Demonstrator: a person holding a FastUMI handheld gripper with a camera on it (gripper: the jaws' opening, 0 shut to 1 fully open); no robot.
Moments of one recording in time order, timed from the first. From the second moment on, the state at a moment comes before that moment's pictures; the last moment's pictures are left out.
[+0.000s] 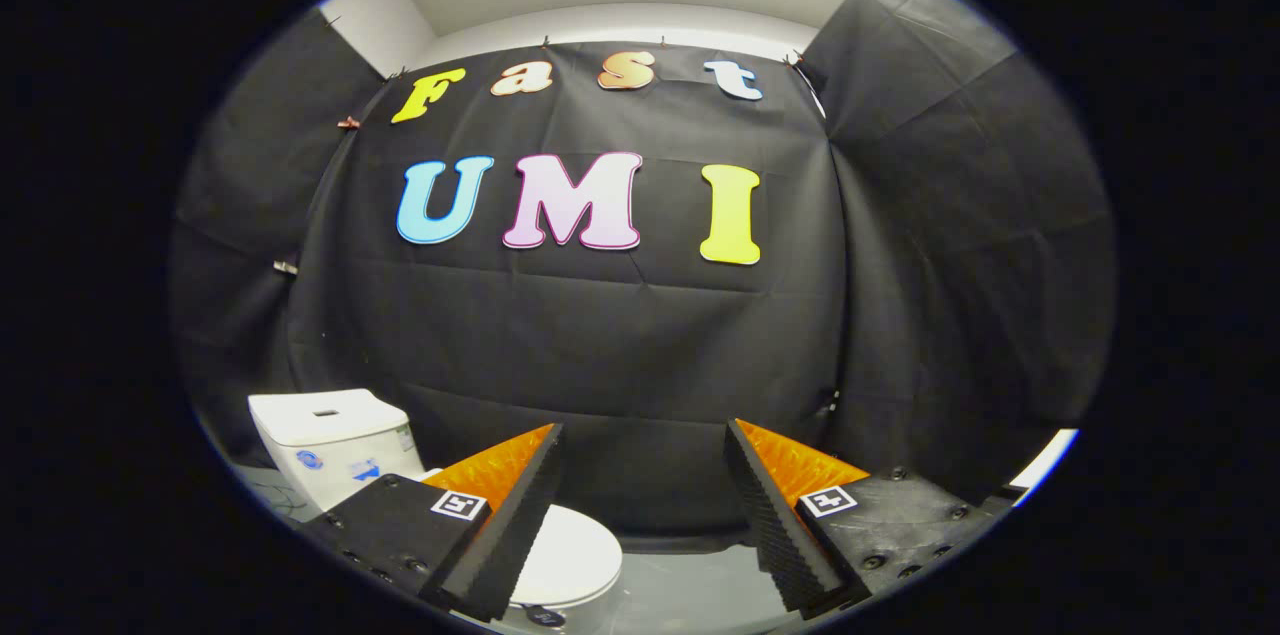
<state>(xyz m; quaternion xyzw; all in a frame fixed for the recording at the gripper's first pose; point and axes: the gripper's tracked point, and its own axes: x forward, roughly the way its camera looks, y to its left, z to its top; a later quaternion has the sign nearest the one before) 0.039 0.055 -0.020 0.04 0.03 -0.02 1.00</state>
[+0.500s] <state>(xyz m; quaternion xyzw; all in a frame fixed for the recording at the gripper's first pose) 0.034 0.135 -0.162 0.36 0.23 -0.01 0.91</state>
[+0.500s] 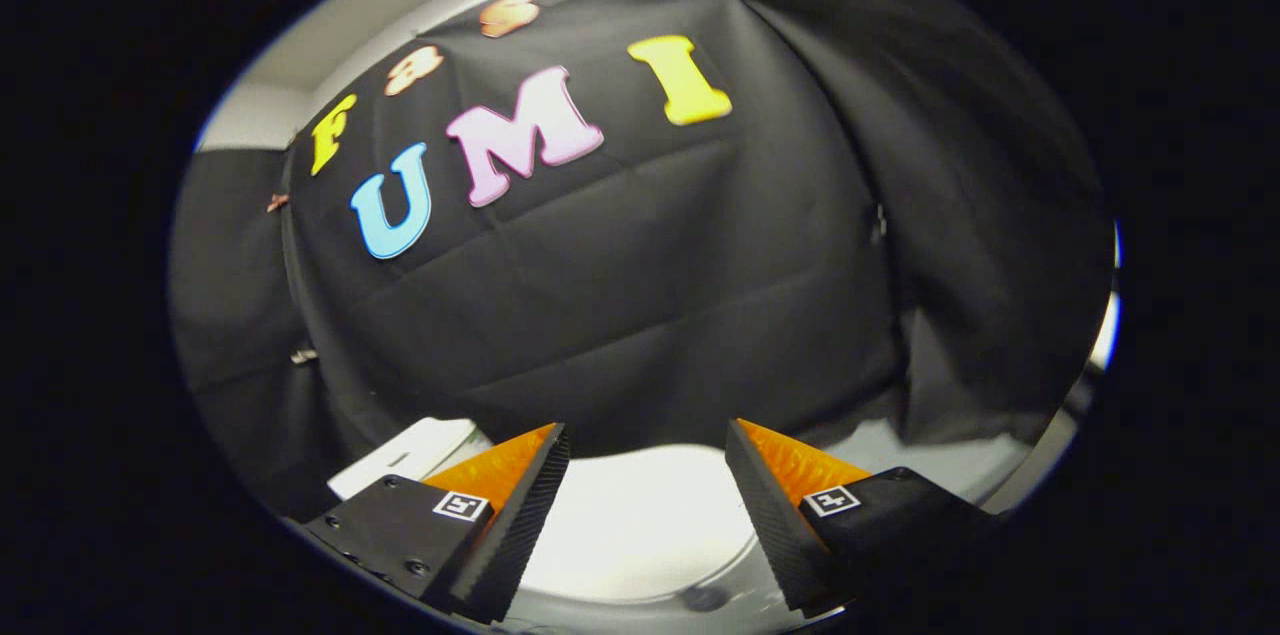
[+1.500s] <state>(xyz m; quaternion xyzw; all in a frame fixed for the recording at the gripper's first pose) -0.049 0.197 -0.346 0.56 0.46 -0.04 0.68</state>
